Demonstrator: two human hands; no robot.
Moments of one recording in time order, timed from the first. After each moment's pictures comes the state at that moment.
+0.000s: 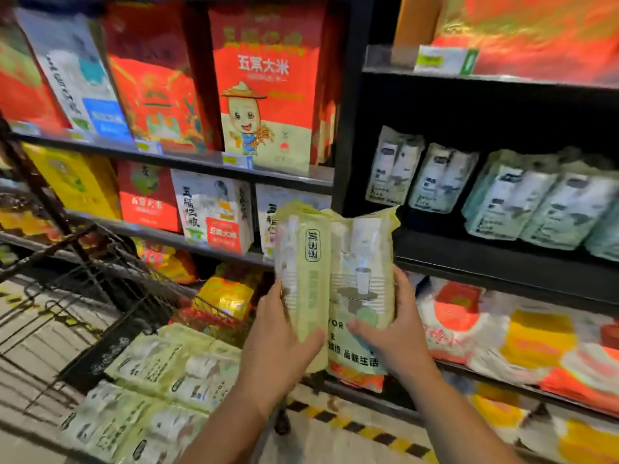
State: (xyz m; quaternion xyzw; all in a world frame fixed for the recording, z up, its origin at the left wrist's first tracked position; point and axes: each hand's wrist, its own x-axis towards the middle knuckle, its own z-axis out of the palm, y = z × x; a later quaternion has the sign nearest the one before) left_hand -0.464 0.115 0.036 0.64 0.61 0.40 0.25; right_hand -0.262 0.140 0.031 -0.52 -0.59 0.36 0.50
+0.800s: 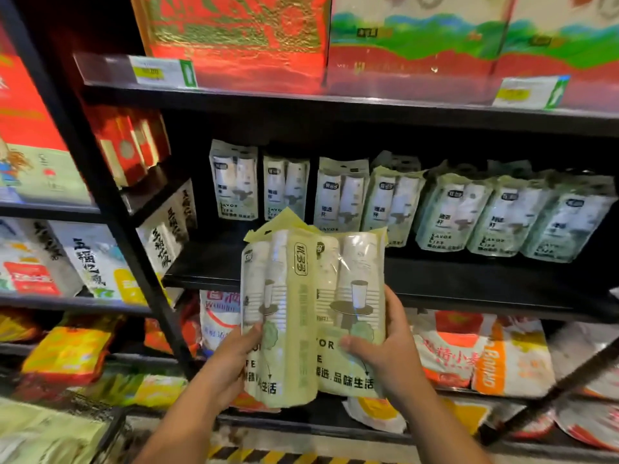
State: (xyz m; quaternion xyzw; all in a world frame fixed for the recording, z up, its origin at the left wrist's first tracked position) left_hand -0.137 0.198 0.011 0.35 0.43 0.40 0.73; right_hand 0.105 0.139 0.034 -0.56 -0.46 0.41 0.55
